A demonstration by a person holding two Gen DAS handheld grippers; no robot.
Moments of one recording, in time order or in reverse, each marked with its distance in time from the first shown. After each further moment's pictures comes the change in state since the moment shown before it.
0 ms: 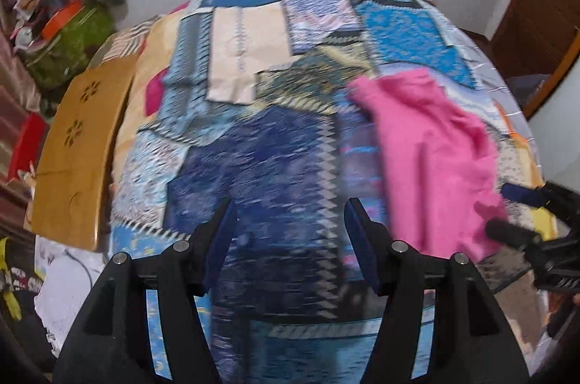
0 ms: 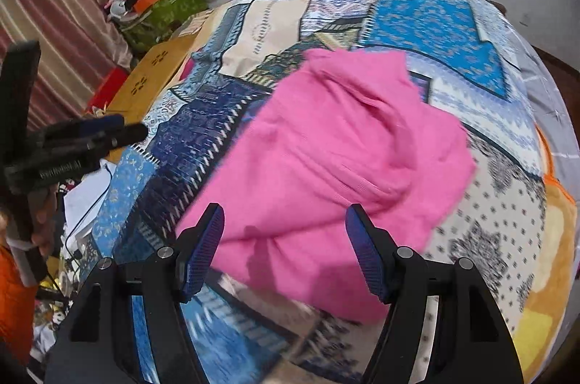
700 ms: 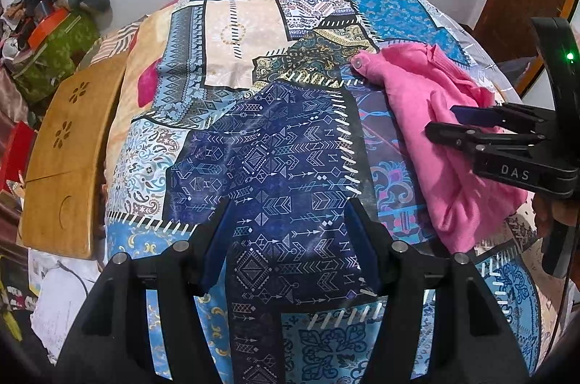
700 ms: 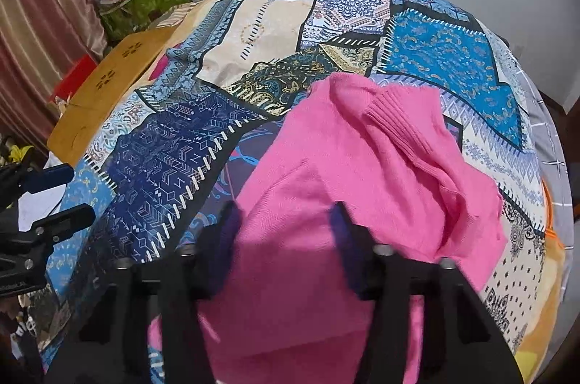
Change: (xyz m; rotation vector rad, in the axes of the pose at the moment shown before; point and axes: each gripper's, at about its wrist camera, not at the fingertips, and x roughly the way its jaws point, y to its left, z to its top) left arm 0.013 0.020 -0.034 0.071 -0.024 -0.062; right arm 0.058 0.029 0.034 -0.077 -0.026 -0.158
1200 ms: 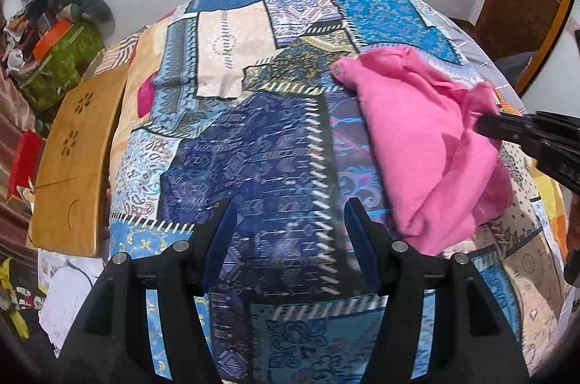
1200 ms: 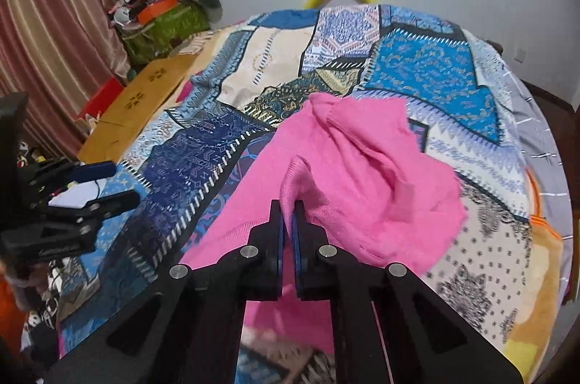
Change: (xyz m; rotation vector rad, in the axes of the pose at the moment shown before) left arm -0.020 -0.041 0.007 0.029 -0.006 0.037; right arm -0.073 -0.029 -0.026 0.014 -0.099 0.090
